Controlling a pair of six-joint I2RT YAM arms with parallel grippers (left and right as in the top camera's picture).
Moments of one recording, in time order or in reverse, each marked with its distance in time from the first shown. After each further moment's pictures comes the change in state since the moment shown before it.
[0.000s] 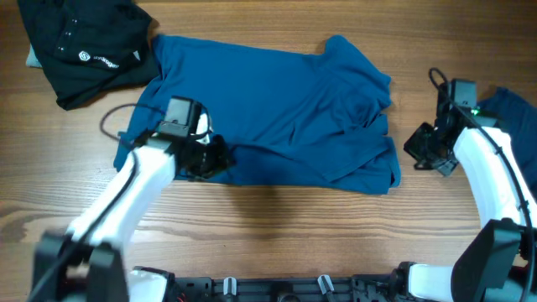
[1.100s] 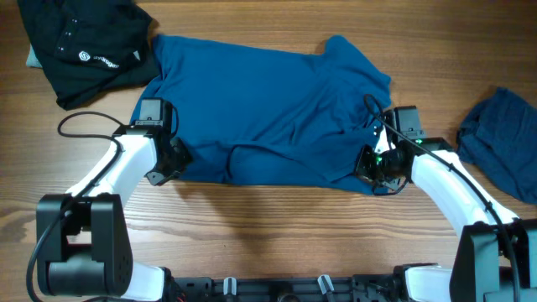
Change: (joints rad) left arm 0.205 0.175 0.000 -0.027 -0.434 -0.012; right arm 0.251 -0.027 -0.305 0.309 -0.325 -0.055
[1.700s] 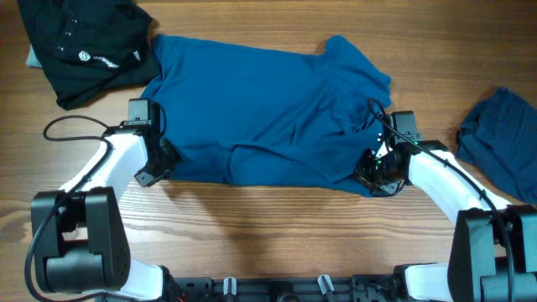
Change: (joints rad) left arm 0.074 0.024 0.000 0.009 -0.064 0.006; right arm -0.021 0.056 -0.026 0.034 0.032 0.106
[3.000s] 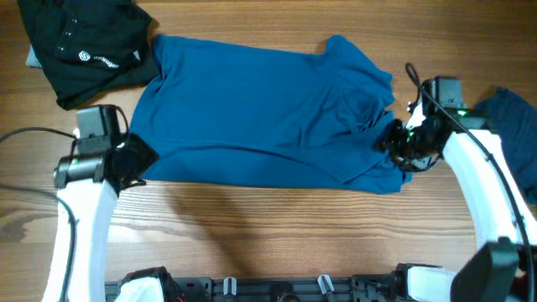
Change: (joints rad) left arm 0.116 -0.490 0.028 -0.159 0.082 0.008; right arm -0.124 -0.101 0.362 -0.385 -0.035 -0.167
